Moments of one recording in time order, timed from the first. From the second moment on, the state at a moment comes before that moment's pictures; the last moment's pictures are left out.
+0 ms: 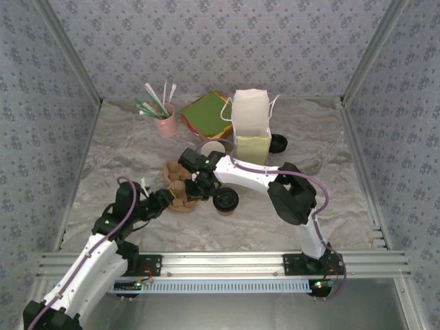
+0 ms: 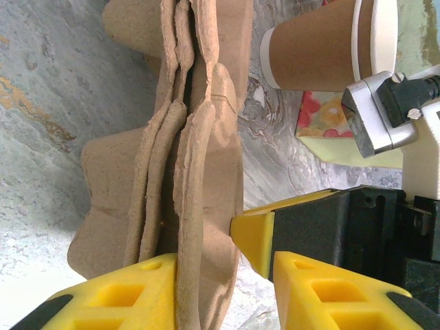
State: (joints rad) left arm -0.35 0.57 0.32 -0.42 0.35 -1.06; right arm 0.99 2.06 1.63 -0.83 -0.26 0.79
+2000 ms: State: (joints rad) left arm -0.33 0.43 0.32 -0.42 0.33 -1.13; right arm 0.97 1.85 1.60 -0.81 -0.22 0.73
